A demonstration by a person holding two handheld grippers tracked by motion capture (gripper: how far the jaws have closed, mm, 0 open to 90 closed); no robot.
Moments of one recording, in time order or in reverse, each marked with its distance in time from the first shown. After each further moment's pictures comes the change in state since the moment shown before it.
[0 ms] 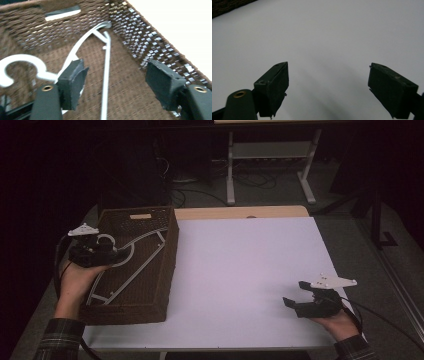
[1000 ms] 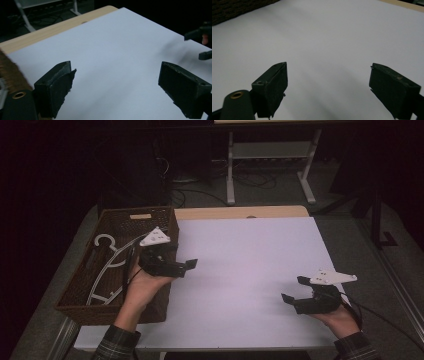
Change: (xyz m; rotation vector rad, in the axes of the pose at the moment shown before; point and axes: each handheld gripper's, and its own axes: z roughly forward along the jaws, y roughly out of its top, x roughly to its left) left arm -0.160 0.027 0.057 -0.098 -0.276 0.167; right arm 0.001 0.015 -0.002 -0.029 0.018 -0.042
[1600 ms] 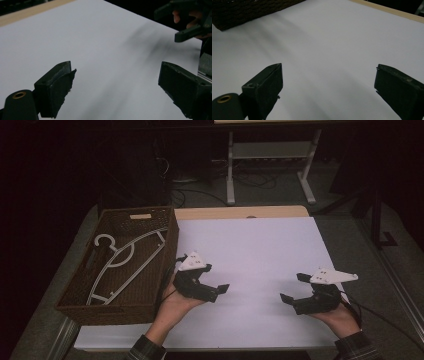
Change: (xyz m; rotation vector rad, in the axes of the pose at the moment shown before) left arm -0.061 -0.031 0.057 0.028 -0.151 0.057; right arm 0.003 0.007 -0.002 -0.037 0.027 -0.027
